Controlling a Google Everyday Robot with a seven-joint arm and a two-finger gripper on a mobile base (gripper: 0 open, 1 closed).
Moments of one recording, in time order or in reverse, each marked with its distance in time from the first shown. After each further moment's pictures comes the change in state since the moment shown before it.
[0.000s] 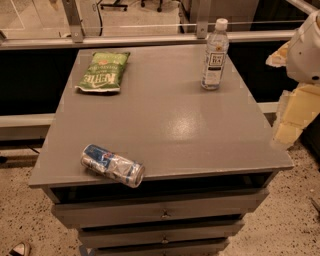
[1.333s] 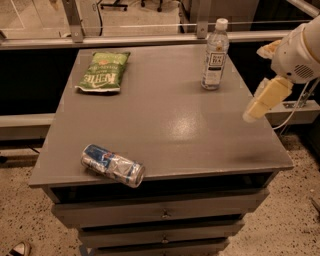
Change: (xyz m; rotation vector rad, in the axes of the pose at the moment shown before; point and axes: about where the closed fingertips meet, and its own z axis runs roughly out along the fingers) arm -0.002 -0.091 0.060 0.122 -0.260 0.091
